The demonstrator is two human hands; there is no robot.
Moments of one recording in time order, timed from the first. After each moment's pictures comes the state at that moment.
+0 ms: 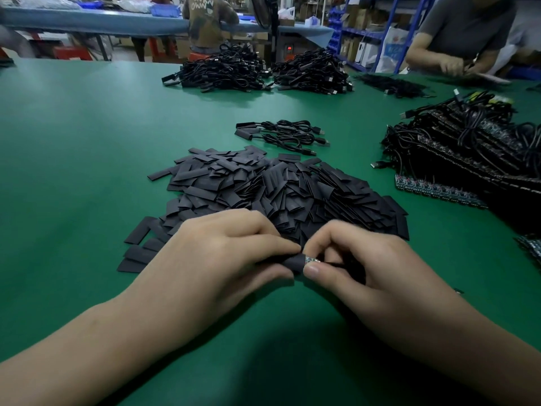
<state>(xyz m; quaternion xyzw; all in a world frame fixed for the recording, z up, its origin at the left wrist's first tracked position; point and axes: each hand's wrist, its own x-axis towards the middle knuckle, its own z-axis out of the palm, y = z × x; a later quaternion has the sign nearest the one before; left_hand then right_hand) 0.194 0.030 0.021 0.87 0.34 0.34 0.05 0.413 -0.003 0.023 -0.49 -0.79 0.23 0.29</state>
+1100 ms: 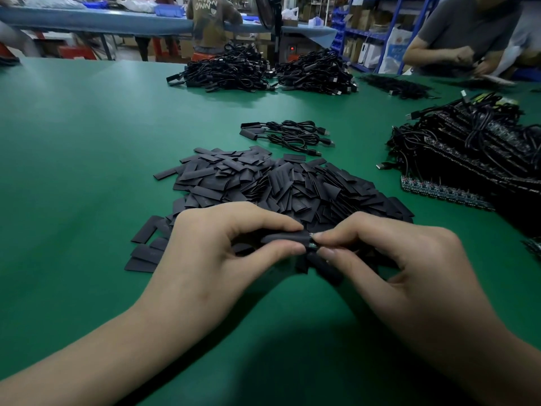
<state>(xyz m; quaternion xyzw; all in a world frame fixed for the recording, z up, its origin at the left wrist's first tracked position) 0.197 0.026 0.023 0.78 0.39 0.44 0.20 0.412 -0.008 0.026 -0.47 -0.79 0.02 0.39</state>
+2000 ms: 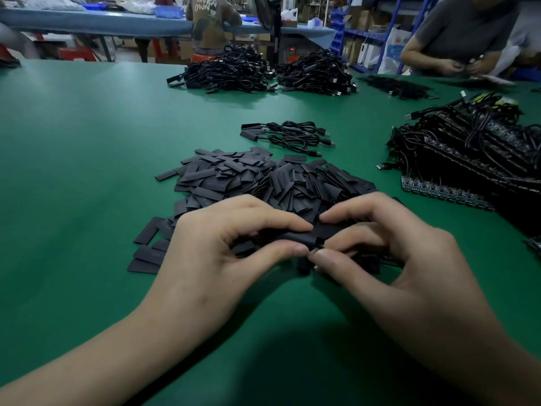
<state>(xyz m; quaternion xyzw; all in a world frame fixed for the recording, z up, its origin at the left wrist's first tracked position) 0.197 0.027 0.022 0.78 0.36 0.46 0.20 0.402 -0.016 0.030 -0.49 -0.74 0.15 0.44</state>
